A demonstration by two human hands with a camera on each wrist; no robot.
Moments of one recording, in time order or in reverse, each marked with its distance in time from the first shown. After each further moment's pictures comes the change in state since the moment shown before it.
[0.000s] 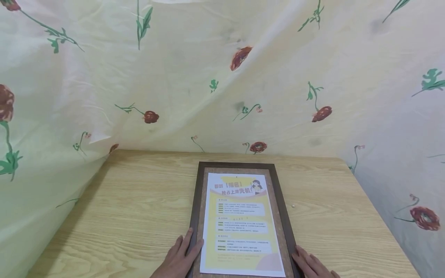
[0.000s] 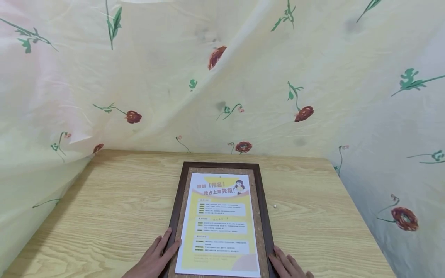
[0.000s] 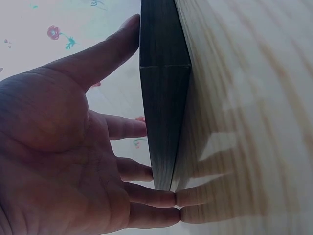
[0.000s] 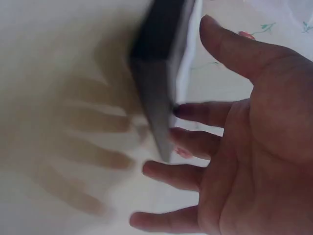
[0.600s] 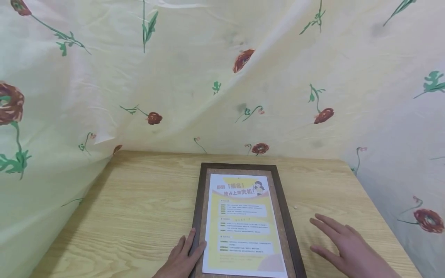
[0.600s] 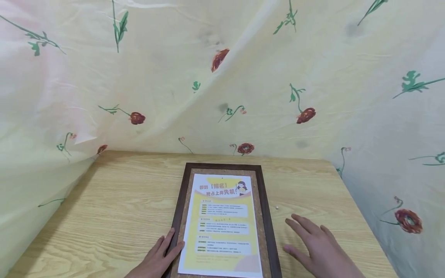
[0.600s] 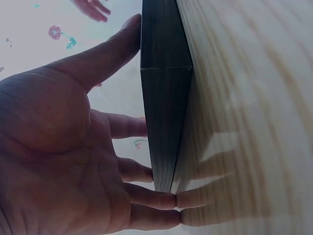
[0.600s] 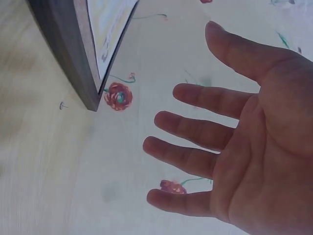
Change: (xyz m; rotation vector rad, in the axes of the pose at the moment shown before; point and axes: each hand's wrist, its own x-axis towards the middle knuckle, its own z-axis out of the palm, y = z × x) left_hand 0.001 0.000 -0.001 0.011 -0.043 -0.016; right_hand 0.057 0.018 -0.114 0.035 0.174 -0.336
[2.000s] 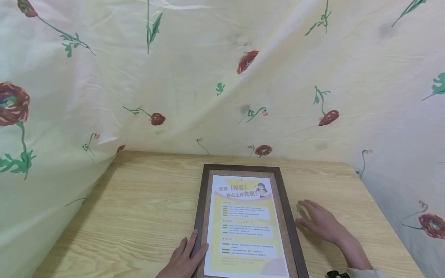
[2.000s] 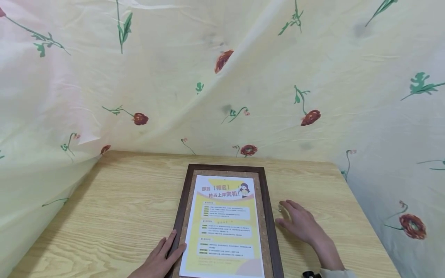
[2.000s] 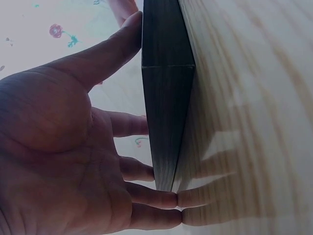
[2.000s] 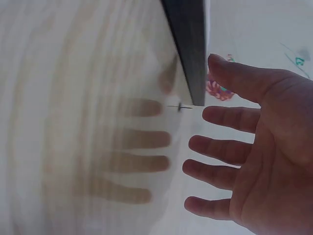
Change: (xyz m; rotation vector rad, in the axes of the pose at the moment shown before) left_hand 0.001 -0.001 0.003 0.025 0.019 -0.014; right_hand 0.061 0.055 0.066 0.196 -0.172 0.189
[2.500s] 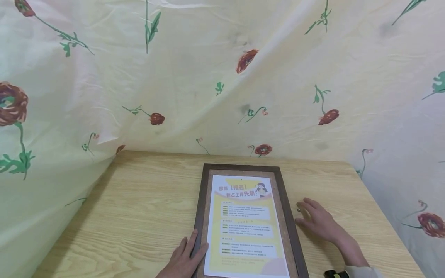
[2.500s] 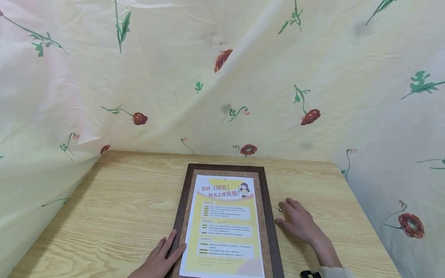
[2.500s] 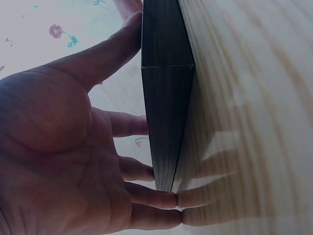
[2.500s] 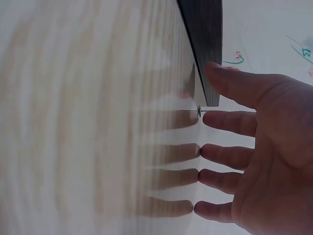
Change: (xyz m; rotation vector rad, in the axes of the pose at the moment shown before) left_hand 0.001 -0.001 -0.001 -0.011 0.004 0.005; right_hand 0.002 0.013 0.014 -0.002 0.026 0.000
